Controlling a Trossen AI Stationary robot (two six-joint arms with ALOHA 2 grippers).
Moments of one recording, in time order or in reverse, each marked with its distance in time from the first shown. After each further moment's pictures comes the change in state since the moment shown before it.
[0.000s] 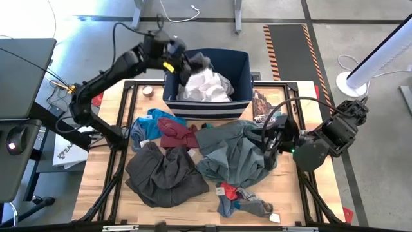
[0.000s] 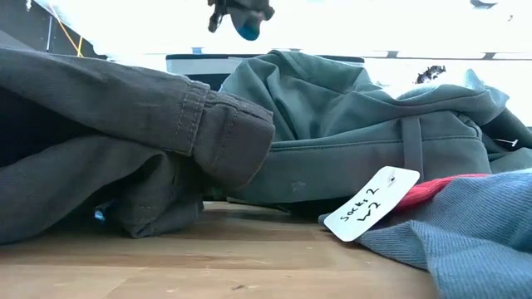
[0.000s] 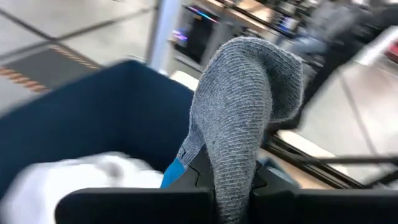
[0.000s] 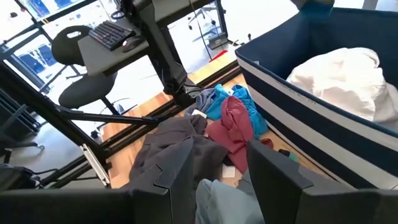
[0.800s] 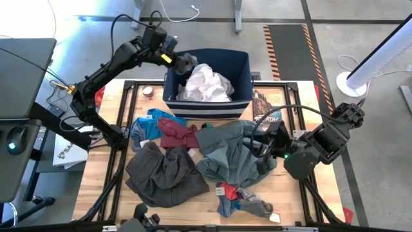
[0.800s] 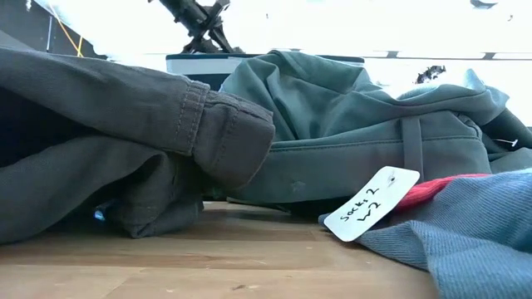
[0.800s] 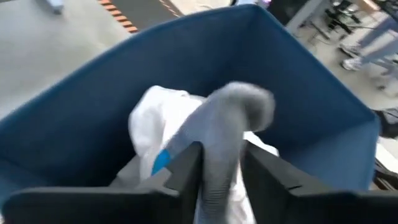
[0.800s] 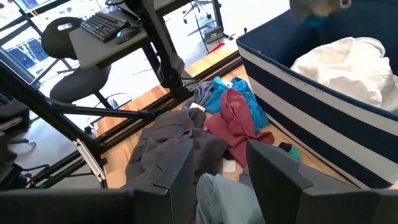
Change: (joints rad) left arm 0.169 0.042 0.000 -0.235 -0.107 -0.060; right arm 0.004 0.054 0.000 -0.001 0.000 0.031
